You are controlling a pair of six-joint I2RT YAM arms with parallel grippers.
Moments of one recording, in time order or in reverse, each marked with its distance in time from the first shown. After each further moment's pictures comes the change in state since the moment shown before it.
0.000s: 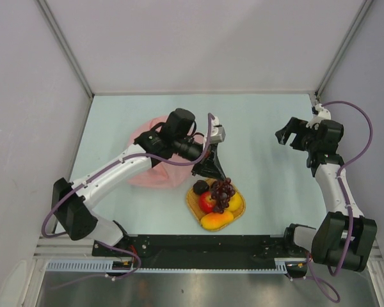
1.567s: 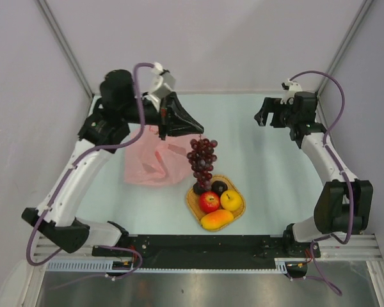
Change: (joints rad) left arm 0.262 -0.150 0.356 0.042 0.069 -0.168; right arm 0.244 0.306 0.370 -0.096 0.076 -0.081
